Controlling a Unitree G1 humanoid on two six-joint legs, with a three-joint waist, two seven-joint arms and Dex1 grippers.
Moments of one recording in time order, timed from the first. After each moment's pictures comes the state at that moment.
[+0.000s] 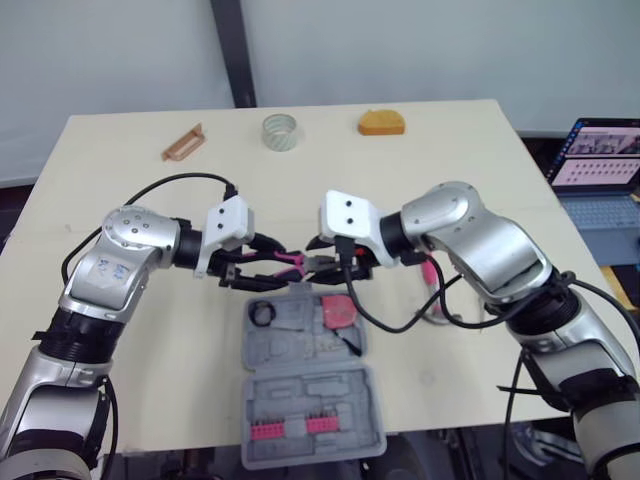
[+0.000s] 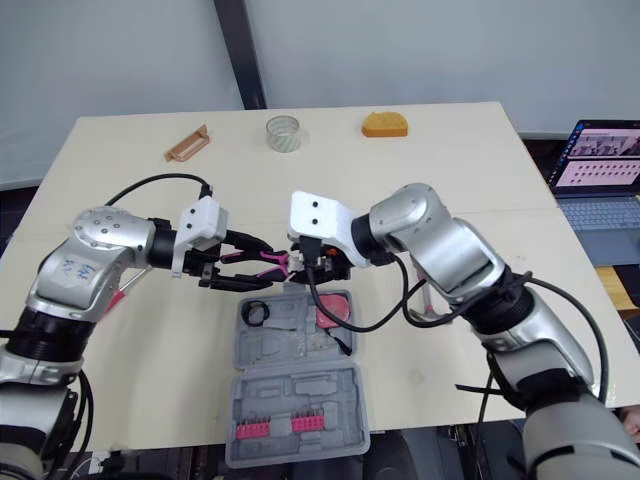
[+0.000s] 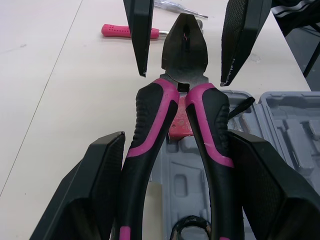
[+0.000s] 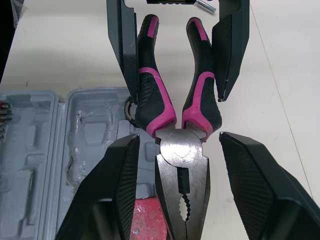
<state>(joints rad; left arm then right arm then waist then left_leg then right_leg) -0.66 0.78 -0.16 -0.03 -0.30 0.44 -1.20 -0.99 -0.58 0.50 -0.19 0.22 0.77 1.09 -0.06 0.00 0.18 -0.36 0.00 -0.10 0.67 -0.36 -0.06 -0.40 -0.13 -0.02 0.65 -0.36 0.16</state>
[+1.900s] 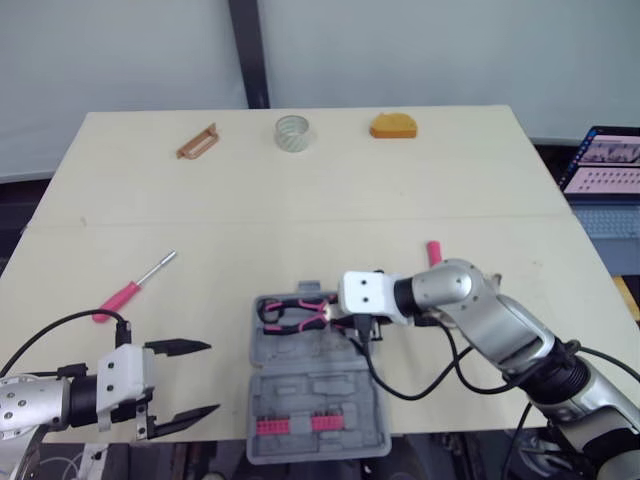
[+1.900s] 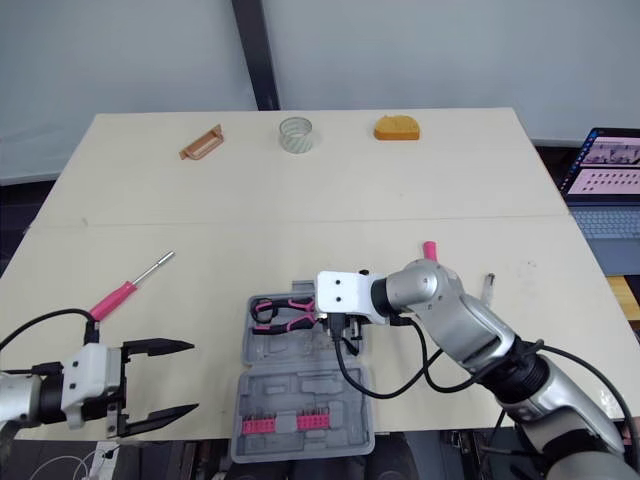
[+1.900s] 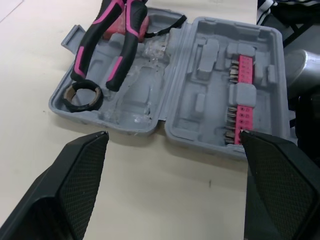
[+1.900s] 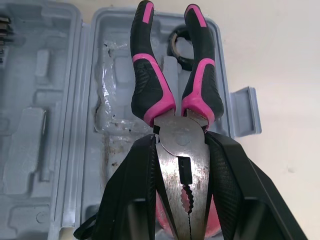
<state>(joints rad) 0.45 0.76 0.43 -0.44 -0.37 0.03 -1.19 -0.62 -0.66 0.55 -0.38 0.01 0.59 1.04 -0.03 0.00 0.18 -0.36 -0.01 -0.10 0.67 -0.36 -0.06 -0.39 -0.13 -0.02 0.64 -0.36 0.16</state>
